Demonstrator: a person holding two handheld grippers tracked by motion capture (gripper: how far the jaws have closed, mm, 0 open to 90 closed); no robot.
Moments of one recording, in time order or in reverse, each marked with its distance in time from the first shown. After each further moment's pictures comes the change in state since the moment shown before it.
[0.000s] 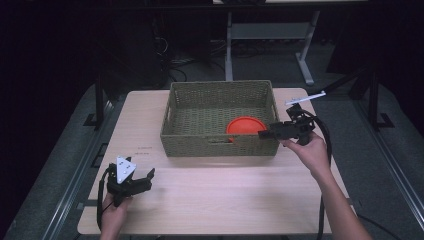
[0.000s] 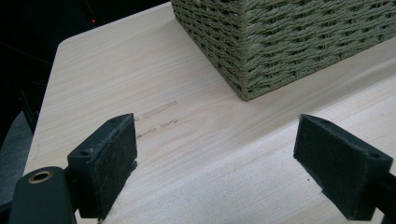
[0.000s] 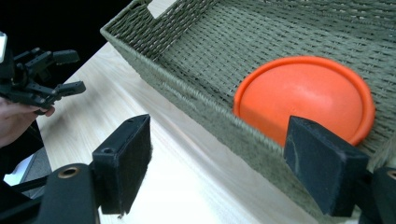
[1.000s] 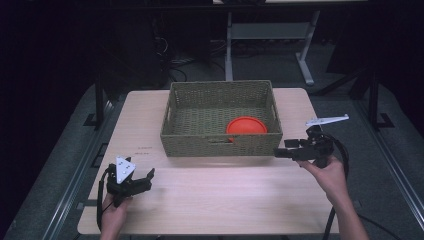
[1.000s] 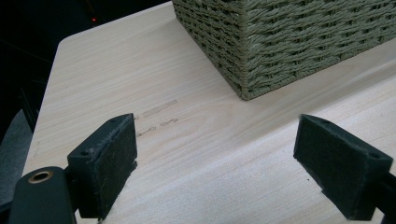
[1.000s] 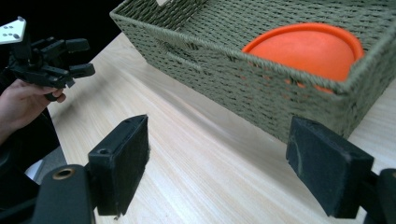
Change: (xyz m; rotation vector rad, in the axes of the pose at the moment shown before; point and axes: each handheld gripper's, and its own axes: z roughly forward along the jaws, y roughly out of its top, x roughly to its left) left arm 0.000 -0.001 0.000 -0.006 0.000 -0.015; right arm -0.006 -0.063 -0.029 -0.066 0.024 0.031
